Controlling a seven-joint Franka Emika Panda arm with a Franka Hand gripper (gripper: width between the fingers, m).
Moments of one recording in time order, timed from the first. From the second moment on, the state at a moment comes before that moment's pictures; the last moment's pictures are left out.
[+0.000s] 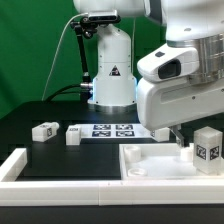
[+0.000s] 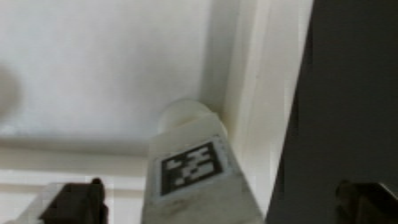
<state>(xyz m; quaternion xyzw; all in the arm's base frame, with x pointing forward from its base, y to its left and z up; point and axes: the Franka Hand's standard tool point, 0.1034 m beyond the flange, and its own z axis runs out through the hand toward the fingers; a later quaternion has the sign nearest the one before) 0.620 0.113 0.081 -0.98 -0.15 0.03 0.10</state>
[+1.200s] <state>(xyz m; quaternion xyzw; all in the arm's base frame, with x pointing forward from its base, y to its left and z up) 0.617 0.111 0.081 -0.99 0.02 0.05 0.09</state>
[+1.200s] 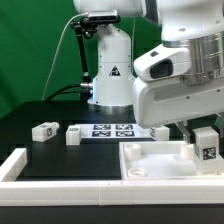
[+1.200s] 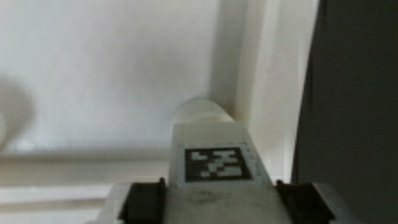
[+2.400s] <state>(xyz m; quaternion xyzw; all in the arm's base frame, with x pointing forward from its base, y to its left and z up) 0.618 0.124 0.078 -0.90 0.42 0.06 0.08</state>
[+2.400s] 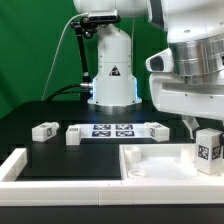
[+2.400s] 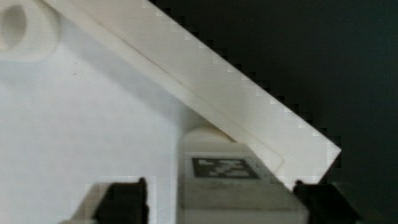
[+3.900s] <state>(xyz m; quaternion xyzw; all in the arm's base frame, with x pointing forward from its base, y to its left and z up) 0.634 0.128 0.081 -0.97 -0.22 -0.02 0.04</state>
